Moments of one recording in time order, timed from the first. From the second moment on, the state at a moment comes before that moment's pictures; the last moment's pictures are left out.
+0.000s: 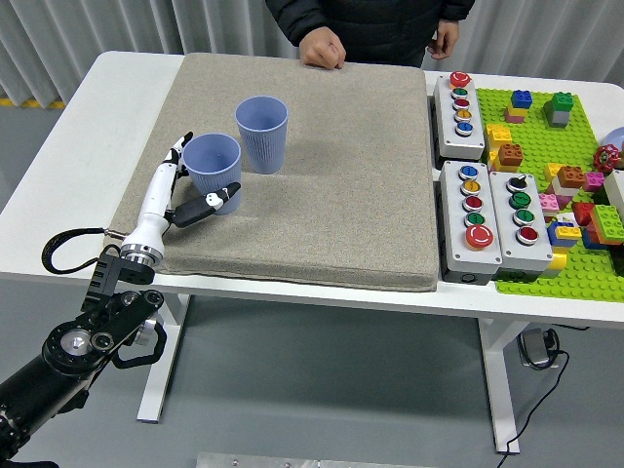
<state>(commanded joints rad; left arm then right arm) -0.43 0.14 -0.96 -0.86 1.28 0.43 -0.35 0.14 -0.07 1.86 0.20 -1.81 -0.06 -0.22</state>
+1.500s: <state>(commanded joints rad) -0.13 0.18 -1.18 -1.18 1.50 0.39 -0.32 0.13 -0.07 1.87 0.20 -1.83 -0.06 -0.22</state>
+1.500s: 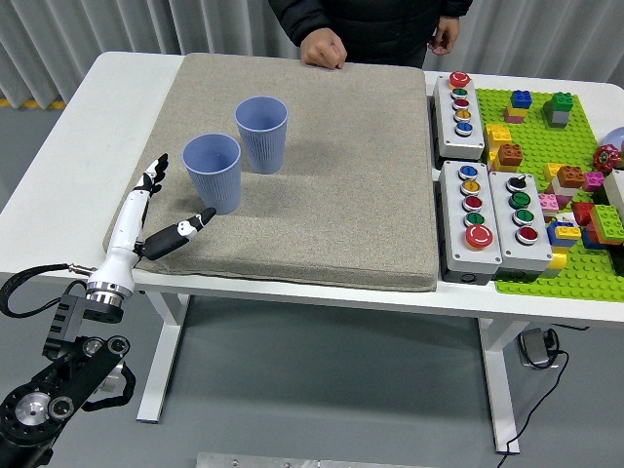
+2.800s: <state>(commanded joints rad) -0.16 0.16 -1.30 -1.22 1.05 0.31 -0.34 0.14 -0.07 1.87 0.20 -1.83 -0.06 -0.22</state>
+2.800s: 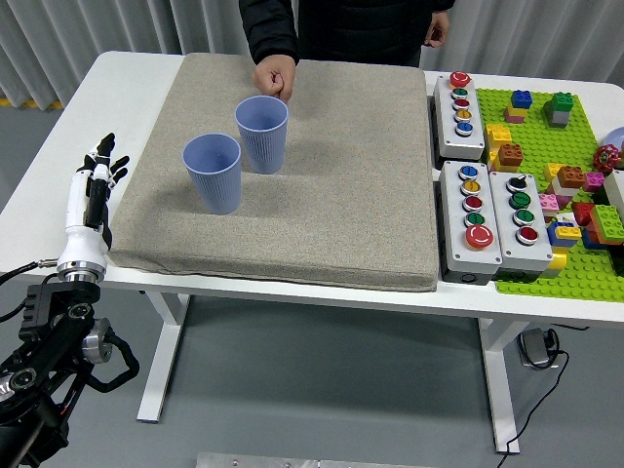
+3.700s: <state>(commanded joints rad) -0.16 0.15 -1.29 -1.22 1.05 0.31 -0.34 0.14 -0.07 1.87 0.20 -1.83 -0.06 -0.22</state>
